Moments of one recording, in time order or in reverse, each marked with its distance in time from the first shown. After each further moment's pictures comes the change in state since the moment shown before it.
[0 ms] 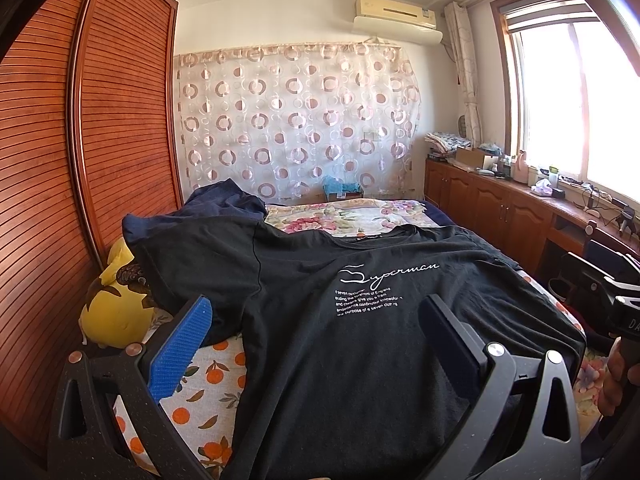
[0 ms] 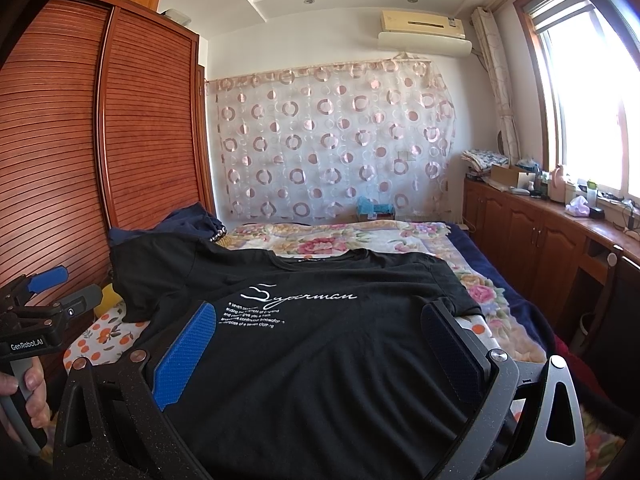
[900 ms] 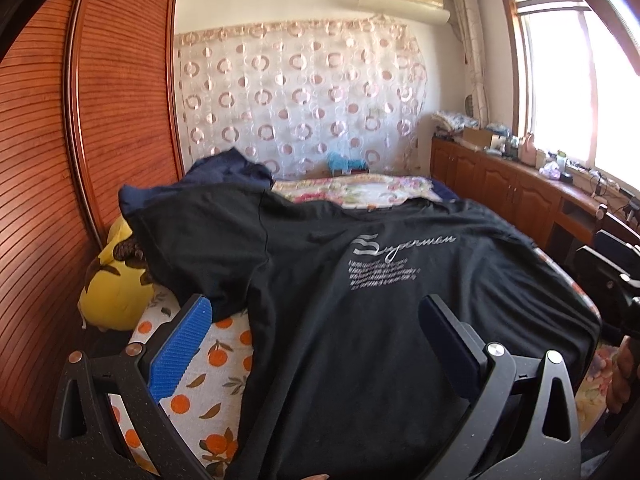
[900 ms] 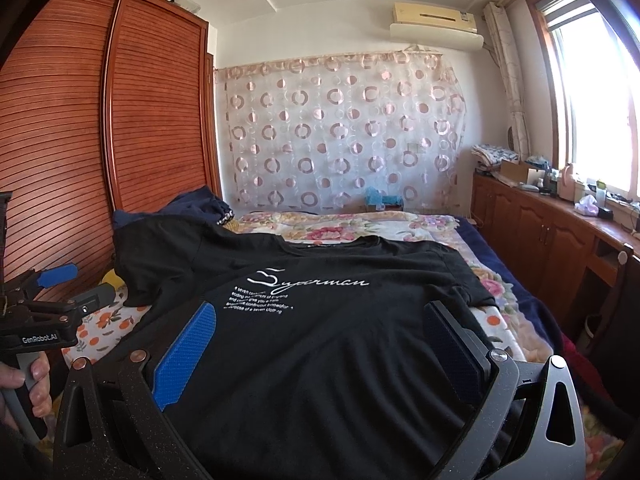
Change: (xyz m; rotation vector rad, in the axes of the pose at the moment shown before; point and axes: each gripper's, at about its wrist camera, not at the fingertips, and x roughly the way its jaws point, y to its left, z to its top) left arm 0.030 0.013 -0.006 0.001 0.096 0.020; right arm 0.018 0.004 -0.009 -0.025 0.033 0.031
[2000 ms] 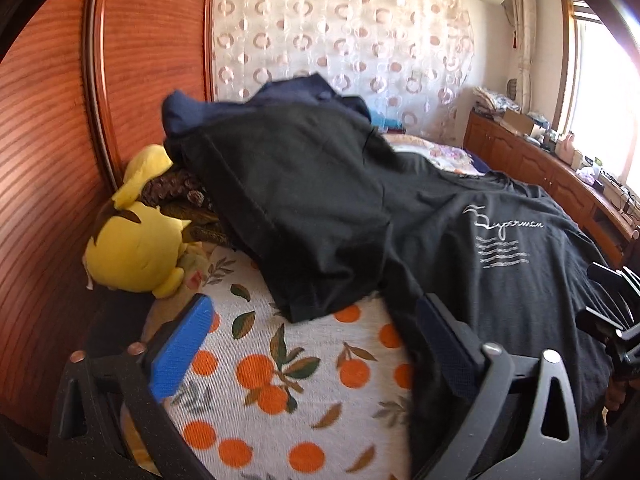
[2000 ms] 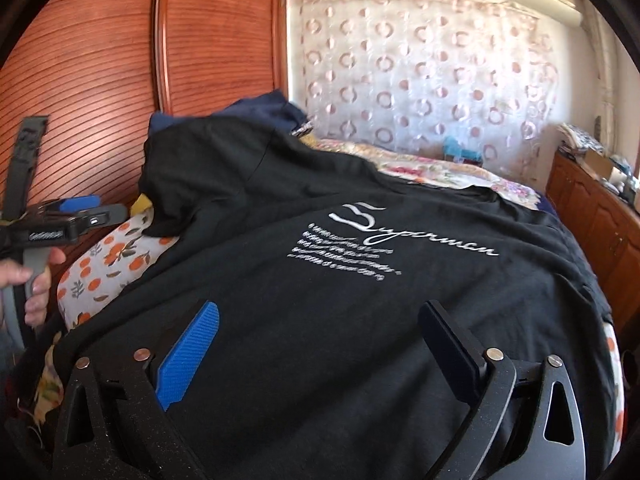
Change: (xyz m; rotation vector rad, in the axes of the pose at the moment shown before) left arm 0.089 0.123 -0.023 -0.118 0.177 0.022; right arm 0.116 -0.014 0.010 -0.165 0.269 0.237
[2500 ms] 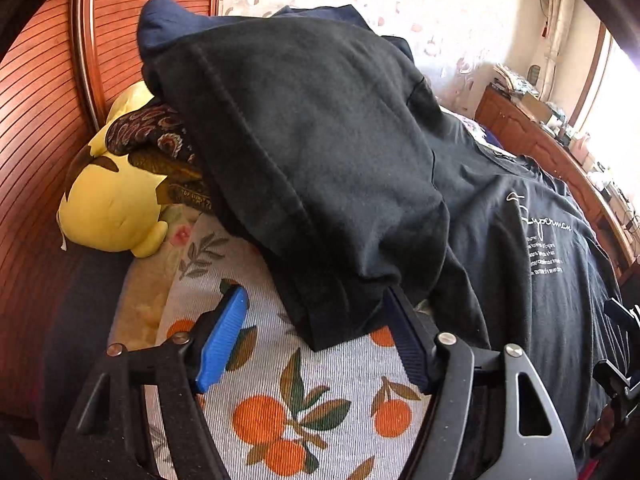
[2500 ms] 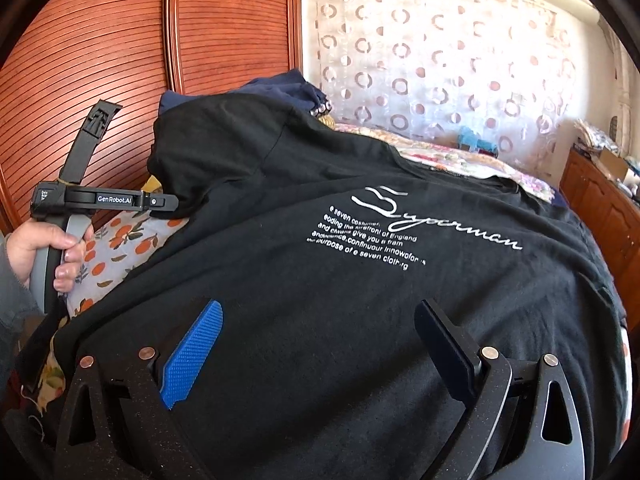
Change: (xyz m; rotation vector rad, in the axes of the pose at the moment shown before) left arm 0.059 0.019 0.007 -0.091 0.187 -0.026; right arm 0.010 0.007 0.012 -0.033 0.034 0.028
